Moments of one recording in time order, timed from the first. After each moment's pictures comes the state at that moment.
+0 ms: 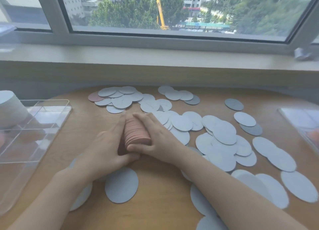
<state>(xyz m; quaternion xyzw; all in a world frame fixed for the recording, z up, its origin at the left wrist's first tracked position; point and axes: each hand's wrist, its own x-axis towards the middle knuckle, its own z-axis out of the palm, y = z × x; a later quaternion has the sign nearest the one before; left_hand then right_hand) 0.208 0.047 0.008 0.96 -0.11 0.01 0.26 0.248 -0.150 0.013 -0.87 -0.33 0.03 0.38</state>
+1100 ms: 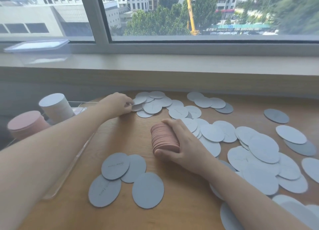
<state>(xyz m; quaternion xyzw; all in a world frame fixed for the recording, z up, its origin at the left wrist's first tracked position) 0.337 0.141 0.045 1.00 0.01 0.01 0.06 0.254 -0.150 0.007 -0.86 -0.33 0.02 0.38</state>
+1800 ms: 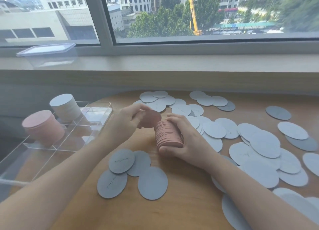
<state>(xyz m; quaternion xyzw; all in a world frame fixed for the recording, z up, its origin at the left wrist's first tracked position) 0.234 0.077 0.047 0.92 -0.03 0.13 0.38 0.252 -0.155 0.008 -0.85 -0.34 0.02 0.41</state>
